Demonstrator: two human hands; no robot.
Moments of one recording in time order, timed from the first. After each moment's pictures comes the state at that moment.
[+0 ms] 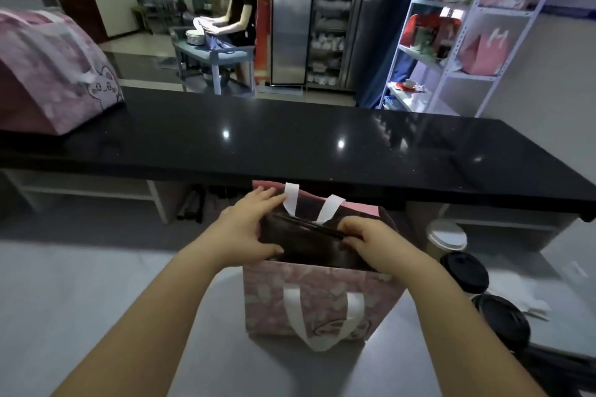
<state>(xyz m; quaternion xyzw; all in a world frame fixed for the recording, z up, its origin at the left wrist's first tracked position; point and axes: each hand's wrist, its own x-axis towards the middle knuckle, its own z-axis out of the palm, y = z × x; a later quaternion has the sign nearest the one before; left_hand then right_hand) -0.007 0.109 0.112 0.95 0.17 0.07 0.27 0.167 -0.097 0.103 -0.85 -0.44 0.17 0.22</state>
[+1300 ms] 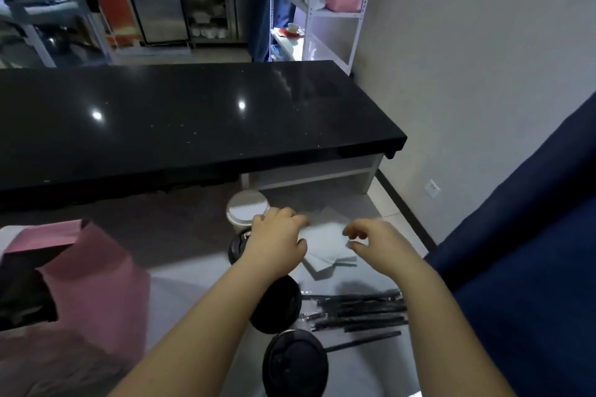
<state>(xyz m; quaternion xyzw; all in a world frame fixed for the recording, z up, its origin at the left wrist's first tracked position) 0.310 -0.238 0.035 0.99 0.05 0.01 0.14 0.390 -0.442 0.033 -0.94 -0.23 0.13 0.23</state>
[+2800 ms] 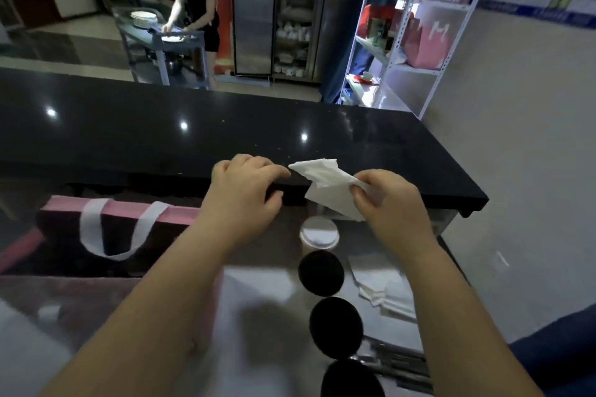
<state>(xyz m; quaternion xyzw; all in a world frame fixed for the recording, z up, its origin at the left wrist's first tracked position) 0.209 -0.114 0.155 0.95 0.17 0.26 0.11 0.347 -0.306 0.156 -0.81 -0.44 -0.18 0.34</state>
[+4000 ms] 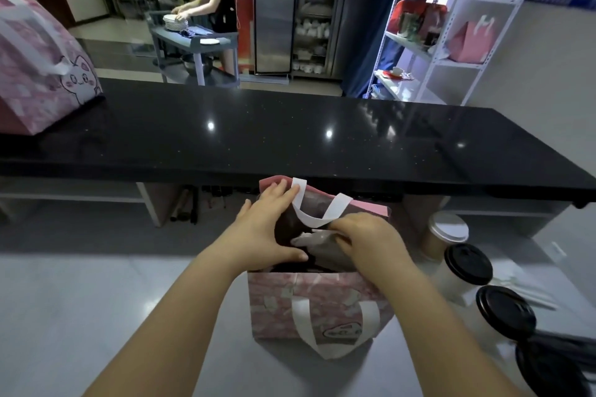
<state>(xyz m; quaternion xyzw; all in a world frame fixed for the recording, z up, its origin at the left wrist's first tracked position) 0.011 0.118 0.100 0.95 0.11 0.06 0.27 0.130 -0.069 0.101 -0.87 -0.48 -0.07 0.11</state>
